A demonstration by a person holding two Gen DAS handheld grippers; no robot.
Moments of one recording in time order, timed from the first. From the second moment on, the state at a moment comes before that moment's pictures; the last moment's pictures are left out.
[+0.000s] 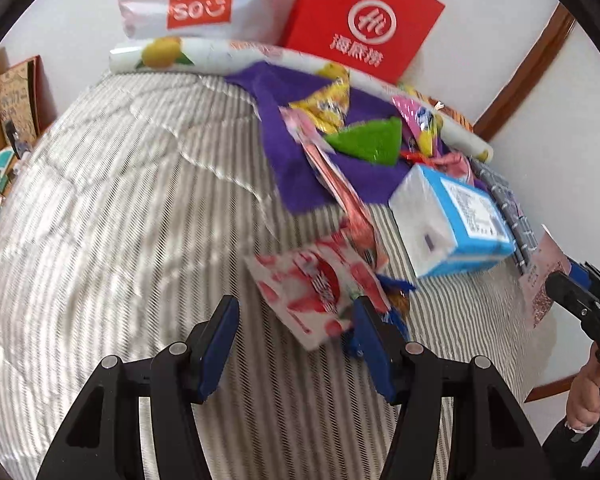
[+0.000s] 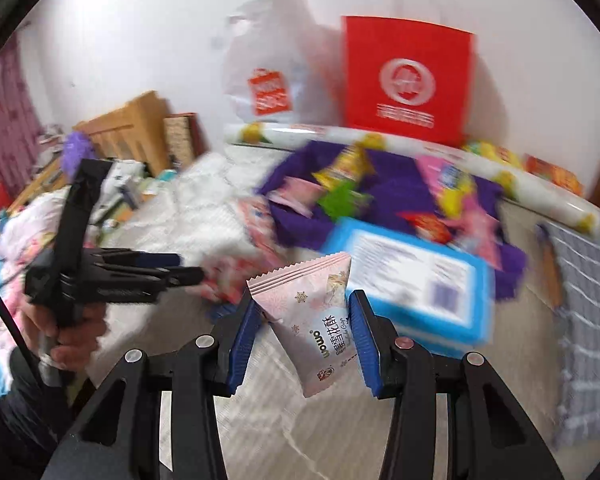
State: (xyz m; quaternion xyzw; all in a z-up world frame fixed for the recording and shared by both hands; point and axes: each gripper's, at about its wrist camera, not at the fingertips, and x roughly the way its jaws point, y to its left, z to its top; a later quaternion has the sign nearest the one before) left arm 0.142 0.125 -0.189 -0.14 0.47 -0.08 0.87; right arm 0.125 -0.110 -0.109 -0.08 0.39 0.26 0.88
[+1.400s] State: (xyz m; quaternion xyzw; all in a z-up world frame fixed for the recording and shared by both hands) left arm 0.166 0.095 -0.192 -0.15 0.44 -0.04 0.88; right arm 0.131 -0.176 -0.205 -0.10 0.44 0.17 0.88
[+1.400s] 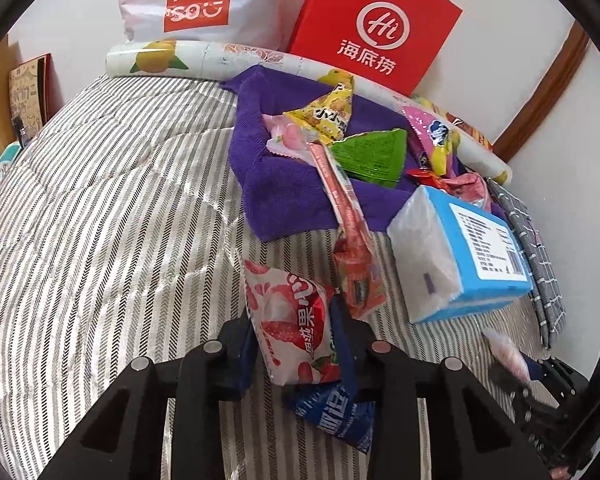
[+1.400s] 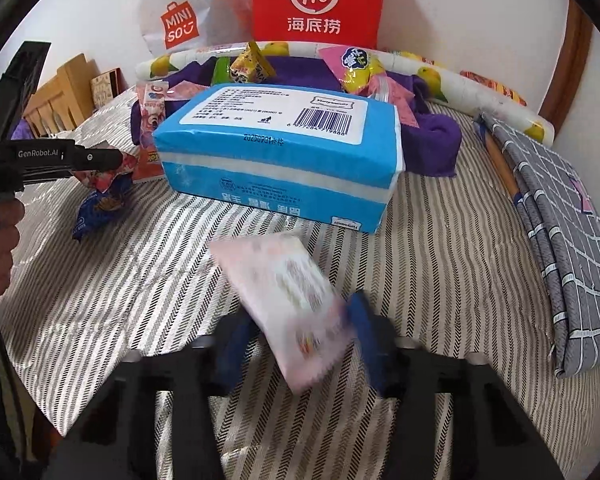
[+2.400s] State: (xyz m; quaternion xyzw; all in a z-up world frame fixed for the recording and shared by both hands) left arm 0.133 0.094 -0.129 -0.17 0.38 -0.07 0.91; right arm 0.116 -0.187 -0.132 -0.02 0.38 0.19 0.90
